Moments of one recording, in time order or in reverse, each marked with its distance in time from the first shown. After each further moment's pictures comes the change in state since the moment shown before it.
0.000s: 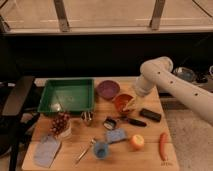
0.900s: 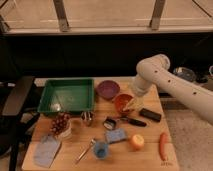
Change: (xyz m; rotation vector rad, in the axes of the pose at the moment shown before) arm -0.038 0.003 -0.015 -0.012 0.007 -0.263
